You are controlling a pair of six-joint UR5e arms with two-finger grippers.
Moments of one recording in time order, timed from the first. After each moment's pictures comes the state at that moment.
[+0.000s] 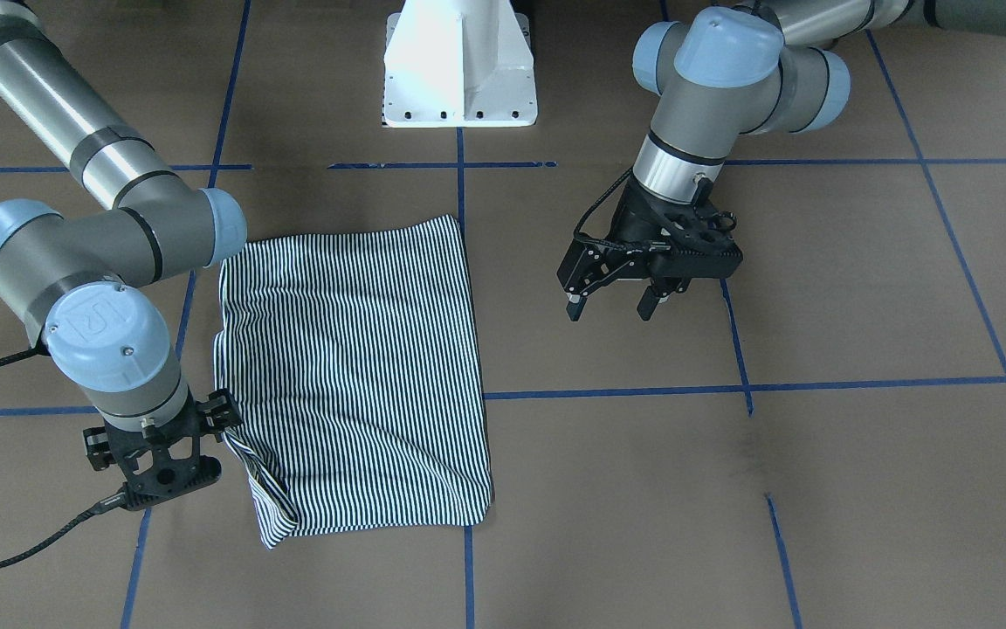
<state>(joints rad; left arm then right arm) -0.73 -2.13 -1.75 -1.90 -1.79 -1.31 0.90 -0.79 1.19 -1.55 1.93 0.42</state>
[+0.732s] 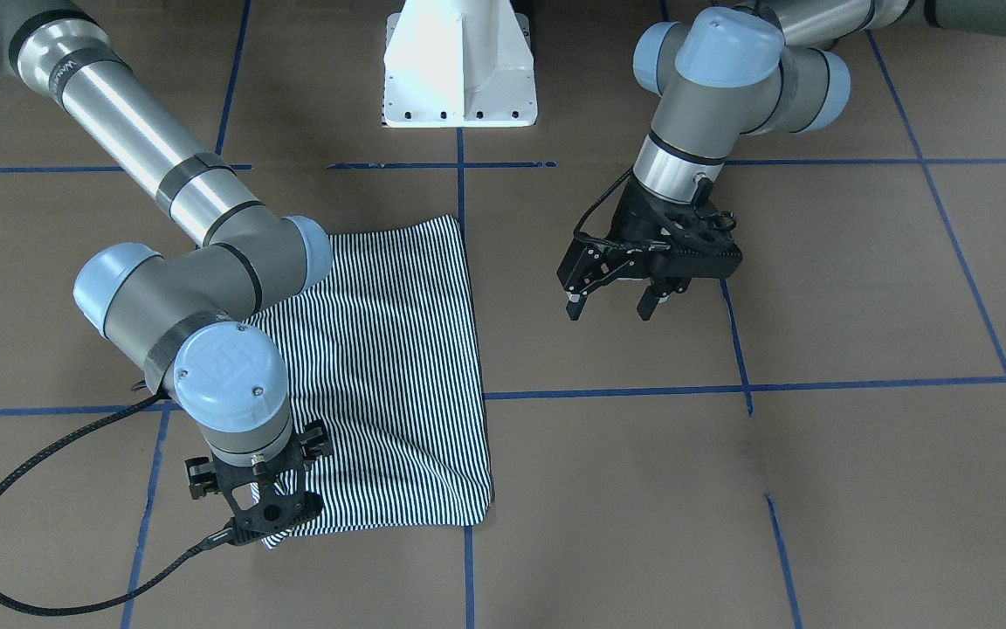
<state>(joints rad) -0.73 -2.12 -1.75 -1.91 -1.79 -1.31 0.86 -0.64 0.99 -1.46 1.94 0.48</state>
